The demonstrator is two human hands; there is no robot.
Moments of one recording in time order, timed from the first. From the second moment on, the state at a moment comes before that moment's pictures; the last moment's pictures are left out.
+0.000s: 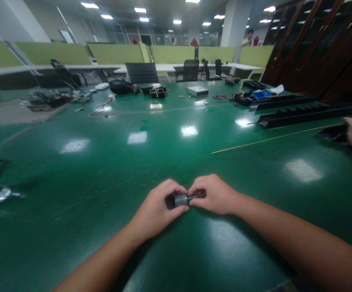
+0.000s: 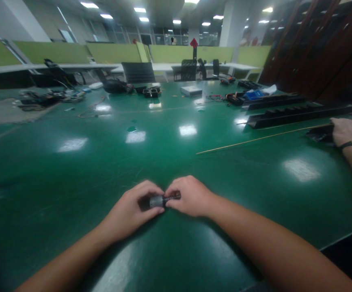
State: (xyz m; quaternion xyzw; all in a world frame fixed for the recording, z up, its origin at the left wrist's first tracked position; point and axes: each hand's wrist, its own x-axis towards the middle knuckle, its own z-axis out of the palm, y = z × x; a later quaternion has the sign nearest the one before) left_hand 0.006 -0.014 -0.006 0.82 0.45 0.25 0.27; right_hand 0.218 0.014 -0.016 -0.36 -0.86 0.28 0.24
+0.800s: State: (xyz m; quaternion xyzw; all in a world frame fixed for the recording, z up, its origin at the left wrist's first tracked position) left_hand 0.004 -0.013 -0.008 0.81 0.47 0.25 0.25; right_hand 0.226 0.014 -0.012 -0.36 -0.85 0.30 0.22
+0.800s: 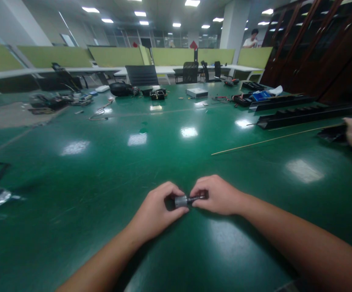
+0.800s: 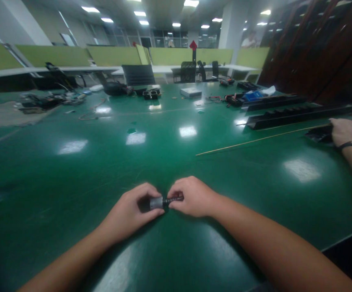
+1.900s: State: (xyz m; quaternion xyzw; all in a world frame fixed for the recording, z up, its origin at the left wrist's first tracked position) left_hand 0.003 -0.013 -0.008 0.81 0.47 0.24 0.26; right_hand 0.260 0.029 -0.001 -0.39 -0.85 0.33 0.14
